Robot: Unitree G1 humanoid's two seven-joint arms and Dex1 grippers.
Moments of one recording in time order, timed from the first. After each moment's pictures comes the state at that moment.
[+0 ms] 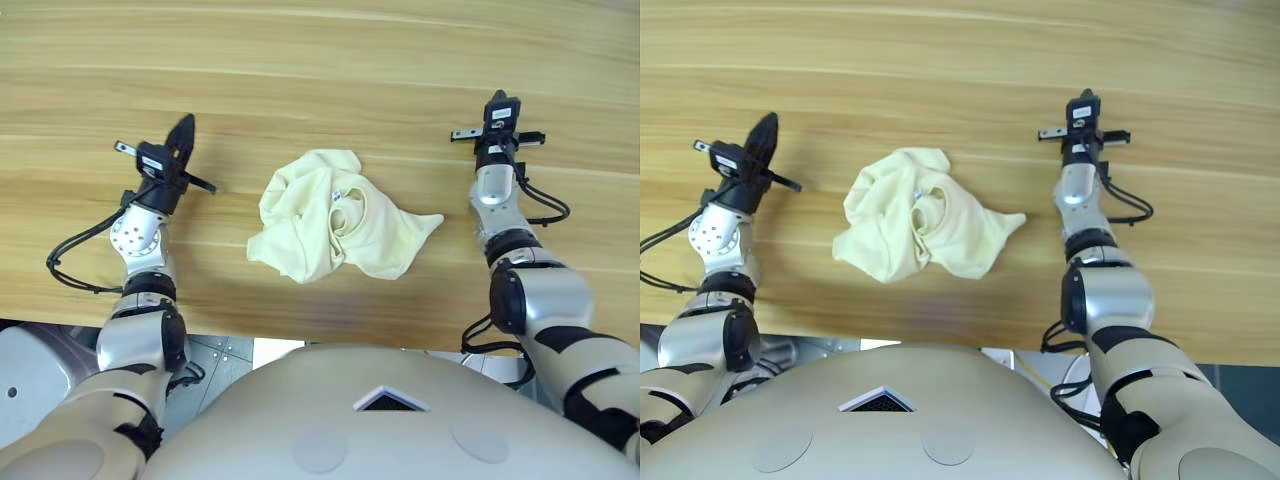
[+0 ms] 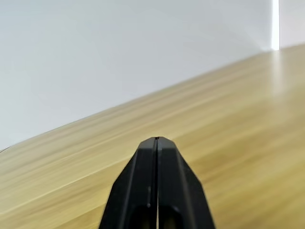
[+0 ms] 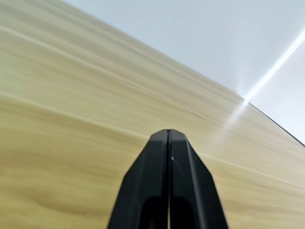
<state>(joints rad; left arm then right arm) -0.25 0.41 0.12 1.03 -0.02 -1.03 -0.60 -0.54 -0.29 -0.02 1.26 -0.22 -0.57 -0.30</state>
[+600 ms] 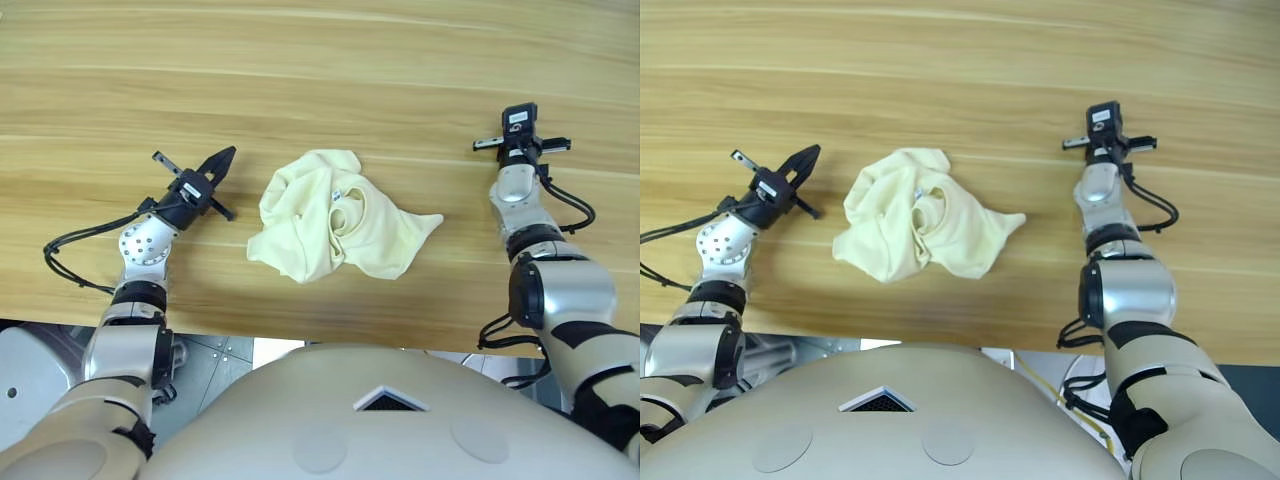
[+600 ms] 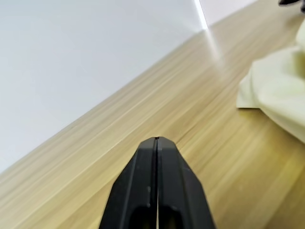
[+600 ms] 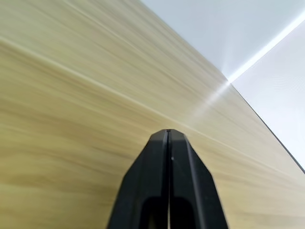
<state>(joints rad) -0.18 0.45 -0.02 0.97 -0.08 -1.08 -0.65 -0.57 -0.37 0.00 1.33 -0.26 -0.42 -0.33</state>
